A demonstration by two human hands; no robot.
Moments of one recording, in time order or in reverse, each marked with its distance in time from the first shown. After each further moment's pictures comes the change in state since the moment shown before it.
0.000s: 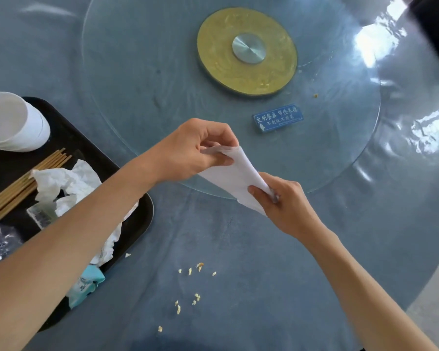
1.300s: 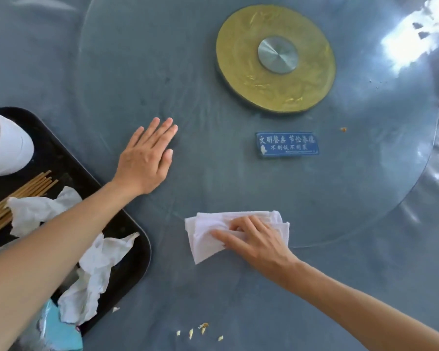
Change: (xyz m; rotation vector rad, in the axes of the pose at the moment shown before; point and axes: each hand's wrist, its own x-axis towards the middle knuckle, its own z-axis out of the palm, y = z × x) left_hand 0.036 -0.211 -0.065 0.952 0.370 -0.229; right_hand 0.054 0.063 0.102 -0.408 -0.235 -0.406
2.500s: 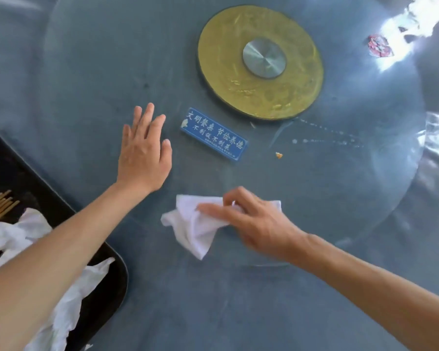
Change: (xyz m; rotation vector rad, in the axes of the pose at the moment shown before) left_hand 0.051 0.041 0.005 -0.211 0.116 -0.225; right_hand 0.052 0.048 -0.060 0.196 0.034 -0.096
